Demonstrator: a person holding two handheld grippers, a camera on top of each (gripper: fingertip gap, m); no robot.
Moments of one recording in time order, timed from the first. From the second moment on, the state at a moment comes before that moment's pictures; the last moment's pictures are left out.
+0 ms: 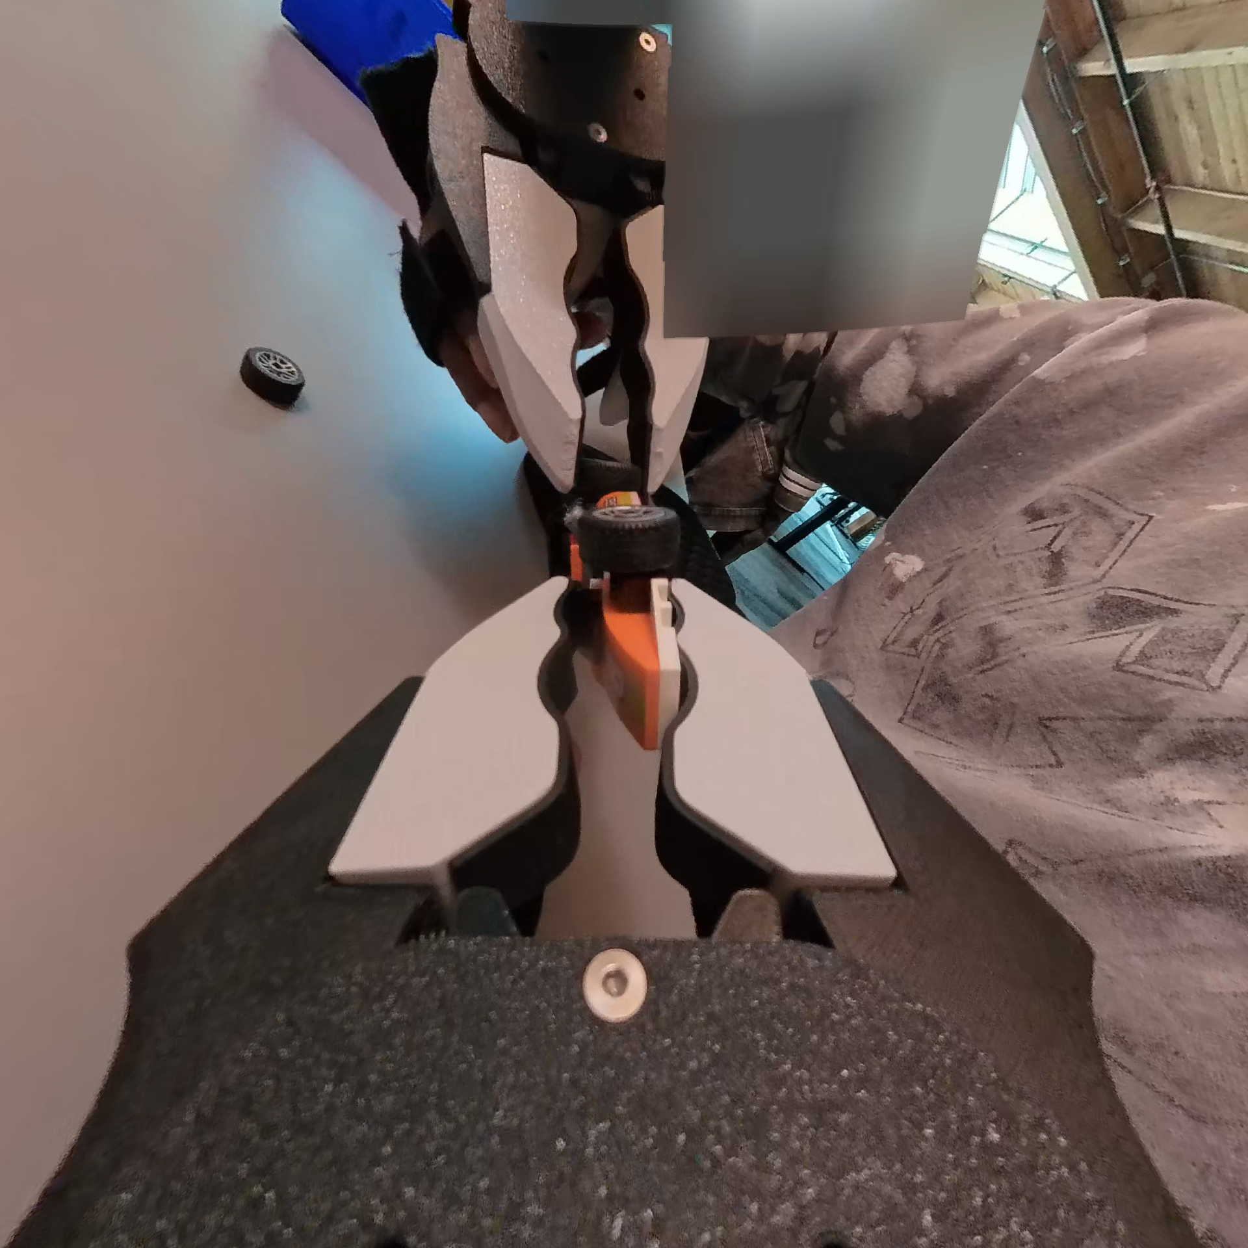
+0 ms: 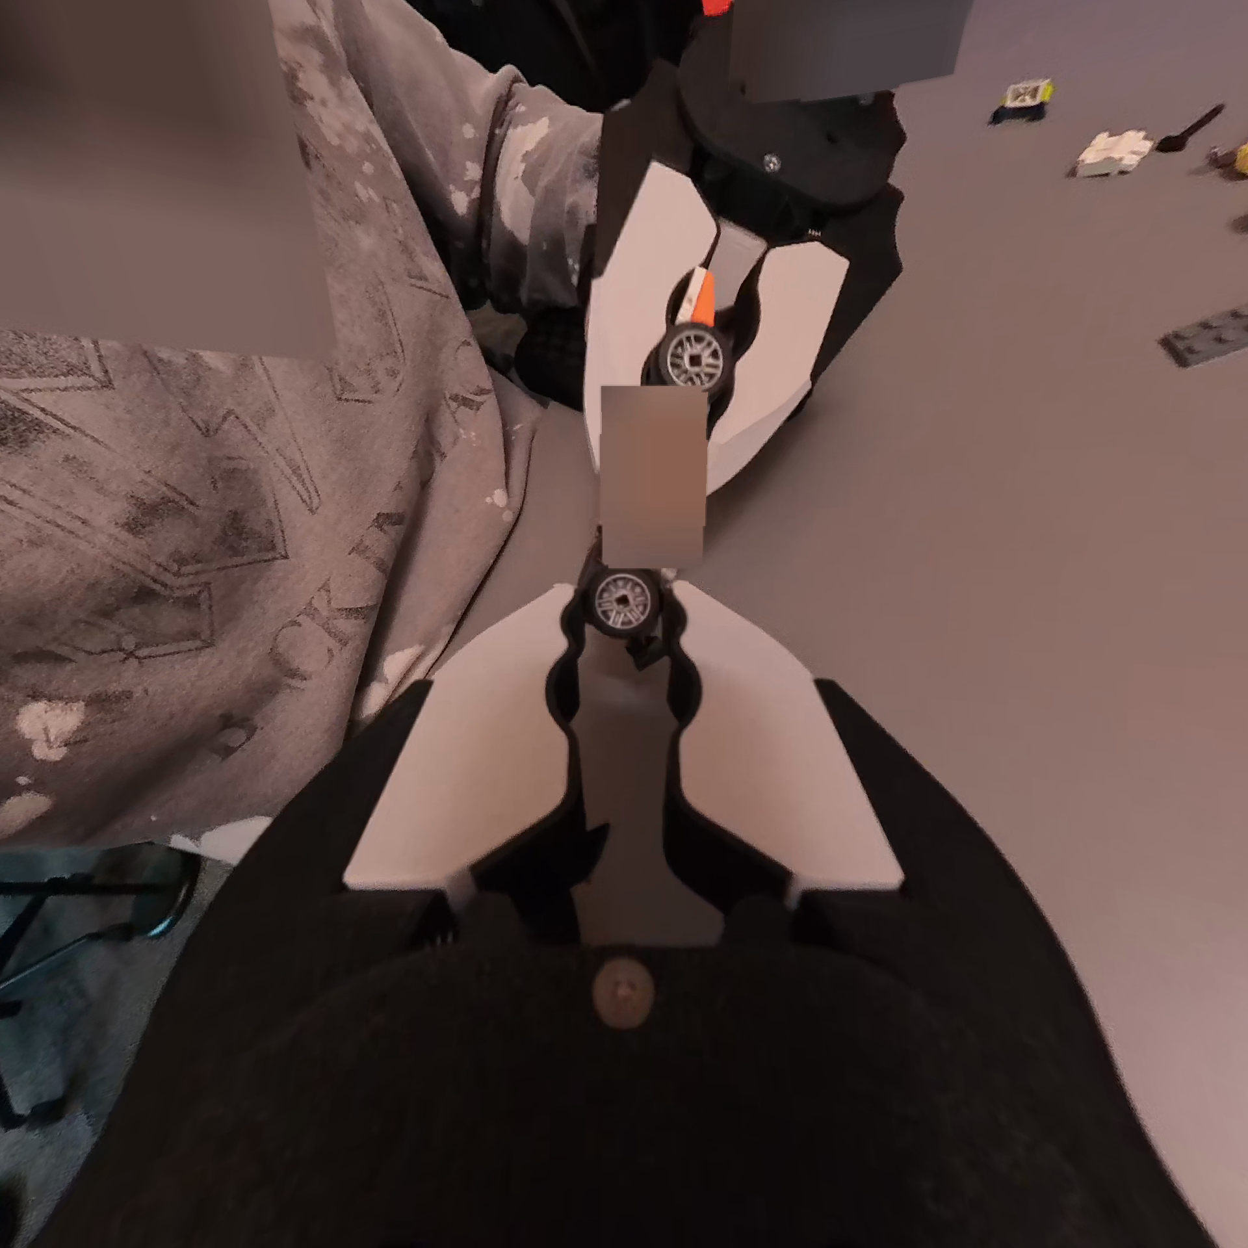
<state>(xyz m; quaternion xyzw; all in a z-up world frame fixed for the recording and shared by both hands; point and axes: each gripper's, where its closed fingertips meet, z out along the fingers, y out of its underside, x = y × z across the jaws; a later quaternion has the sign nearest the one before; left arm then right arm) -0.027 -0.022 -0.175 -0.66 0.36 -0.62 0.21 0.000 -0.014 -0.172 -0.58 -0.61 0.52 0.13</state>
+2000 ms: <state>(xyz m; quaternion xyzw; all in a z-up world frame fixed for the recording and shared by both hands) -0.040 0.003 -0.153 -0.64 0.25 -0.70 0.22 -0.012 -0.002 -0.157 -0.58 -0.50 0.63 0.16</state>
